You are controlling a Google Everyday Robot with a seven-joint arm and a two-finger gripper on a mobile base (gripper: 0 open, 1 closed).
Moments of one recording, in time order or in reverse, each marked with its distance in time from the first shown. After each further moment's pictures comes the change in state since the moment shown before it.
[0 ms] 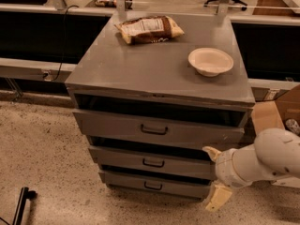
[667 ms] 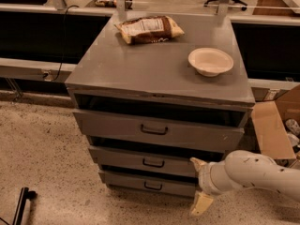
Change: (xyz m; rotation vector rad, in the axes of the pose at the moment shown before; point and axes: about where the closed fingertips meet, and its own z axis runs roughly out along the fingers) arm 0.028 -0.003 0.103 0.022 0.040 -0.052
